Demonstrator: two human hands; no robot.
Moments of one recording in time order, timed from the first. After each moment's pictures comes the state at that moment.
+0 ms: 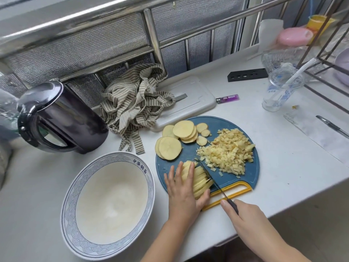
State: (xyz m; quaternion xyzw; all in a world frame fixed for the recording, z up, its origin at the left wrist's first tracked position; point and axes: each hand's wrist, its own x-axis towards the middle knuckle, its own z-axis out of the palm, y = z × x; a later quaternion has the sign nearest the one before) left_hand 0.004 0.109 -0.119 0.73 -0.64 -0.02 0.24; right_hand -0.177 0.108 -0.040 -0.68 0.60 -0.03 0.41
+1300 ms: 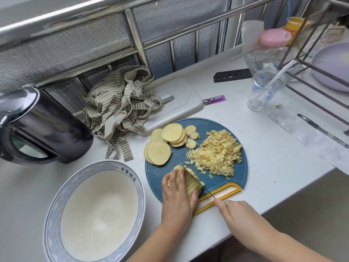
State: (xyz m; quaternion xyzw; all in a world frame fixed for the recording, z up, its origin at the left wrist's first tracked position) left_hand 0.000 0.105 -0.118 0.73 -0.66 0.00 0.19; right_hand -0.182 0.094 -0.036 -0.72 0.57 0.03 0.39
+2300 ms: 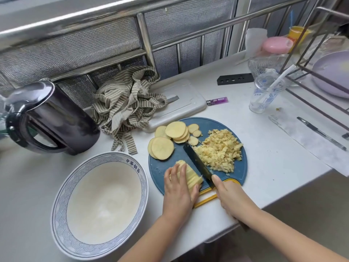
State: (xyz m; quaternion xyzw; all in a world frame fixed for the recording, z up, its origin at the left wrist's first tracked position) left_hand -0.001 0.106 -0.118 0.73 -0.65 -0.02 0.21; right_hand -0.162 0.072 -0.046 -0.66 0.59 -0.07 0.46
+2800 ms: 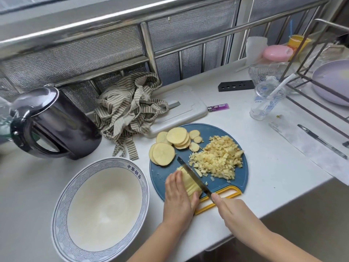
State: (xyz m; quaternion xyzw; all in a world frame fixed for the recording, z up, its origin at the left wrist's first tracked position) left_hand -0.001 0.108 -0.119 0.73 -0.64 -0.01 0.24; right_hand -0.172 0.096 -0.027 -0.69 0.56 -0.07 0.45
